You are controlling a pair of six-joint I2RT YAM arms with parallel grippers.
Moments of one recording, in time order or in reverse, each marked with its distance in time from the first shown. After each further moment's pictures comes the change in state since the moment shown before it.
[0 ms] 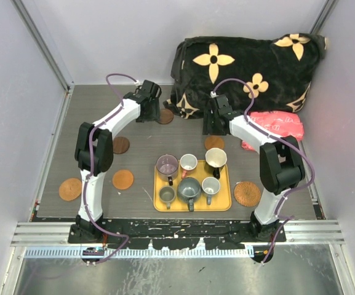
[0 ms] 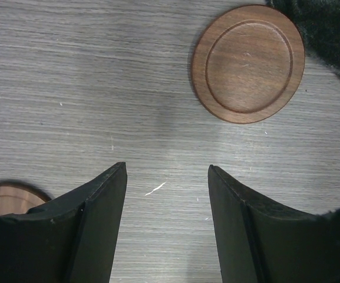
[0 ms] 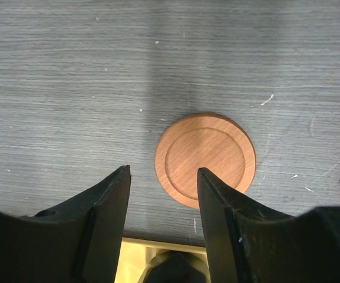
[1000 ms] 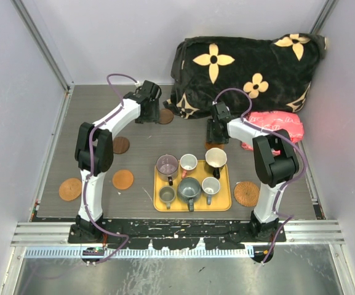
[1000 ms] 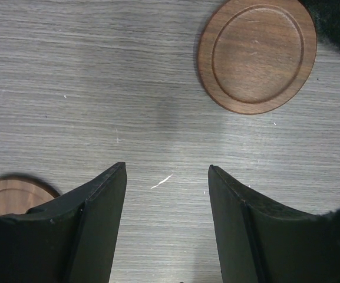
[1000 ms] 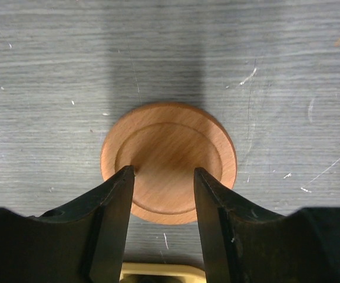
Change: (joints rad) left arm 0.000 0.000 0.003 -0.034 -0.001 0.018; right arm -0.025 0.109 -0.046 -0.010 0.026 0.002
